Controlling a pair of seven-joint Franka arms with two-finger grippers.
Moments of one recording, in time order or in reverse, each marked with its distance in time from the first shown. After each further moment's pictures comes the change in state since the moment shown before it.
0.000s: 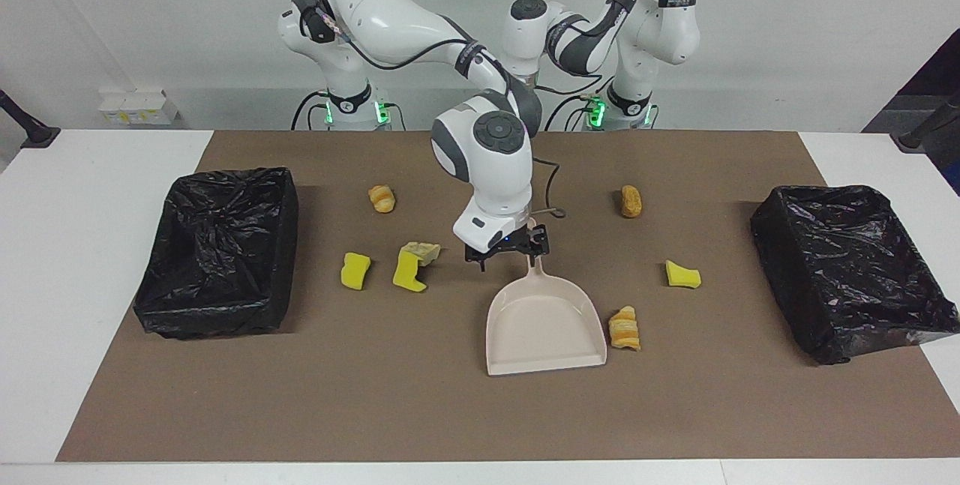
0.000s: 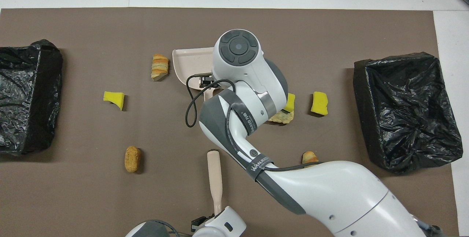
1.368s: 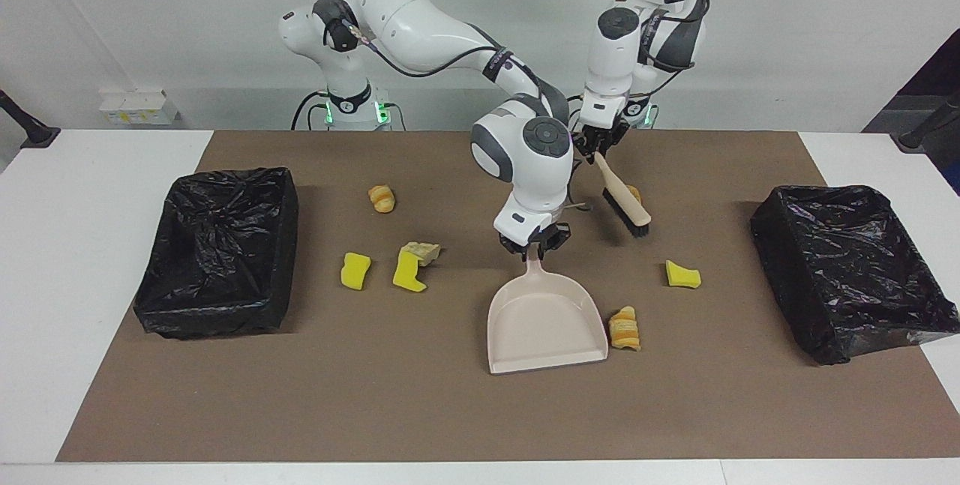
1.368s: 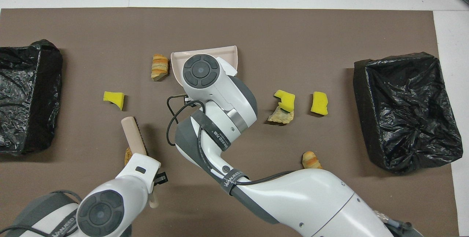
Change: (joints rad) left arm 0.541 -0.173 0.018 -0.004 0.151 -0.250 0.069; right arm 0.093 0.048 -0.008 0.014 -0.019 -0.033 0.056
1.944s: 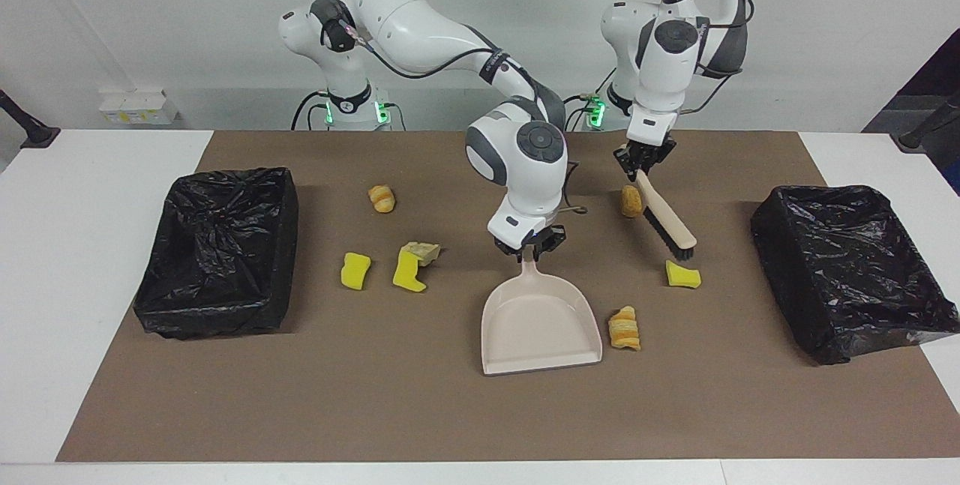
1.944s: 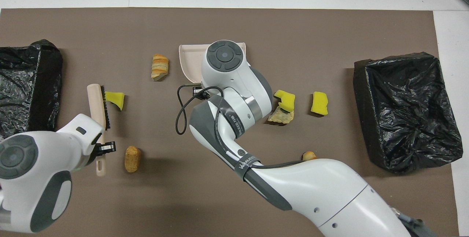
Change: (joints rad) left arm 0.376 0.148 0.005 0.157 0.003 0.021 0.576; right arm -0.080 0.000 0.000 -0.015 0.129 0.025 -0.086
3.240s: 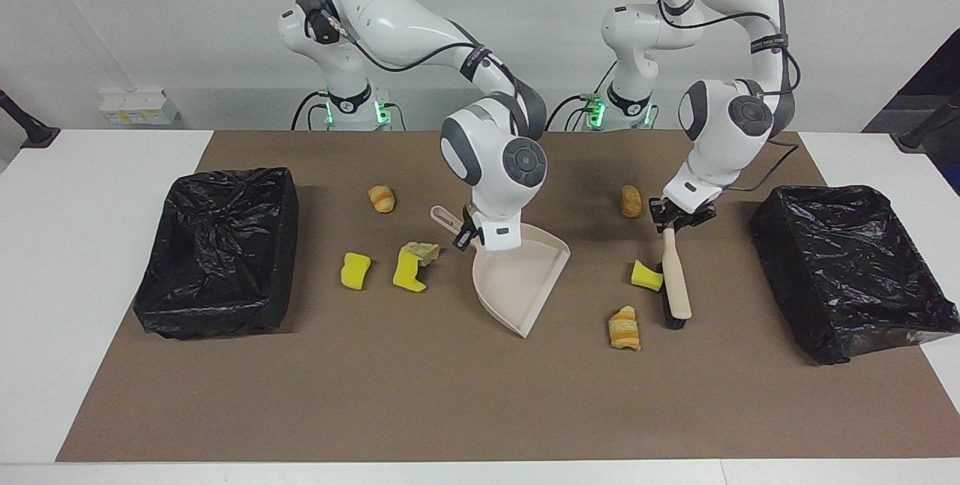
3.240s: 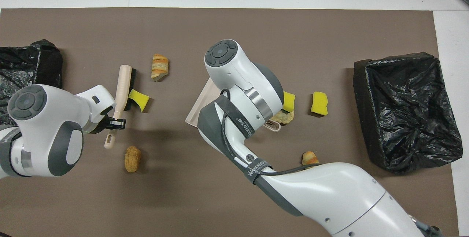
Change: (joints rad) left arm 0.000 0.299 -0.029 0.216 -0.143 0.033 0.339; right arm -0.031 -0.062 0.012 -0.034 -0.240 -0.456 -1.018
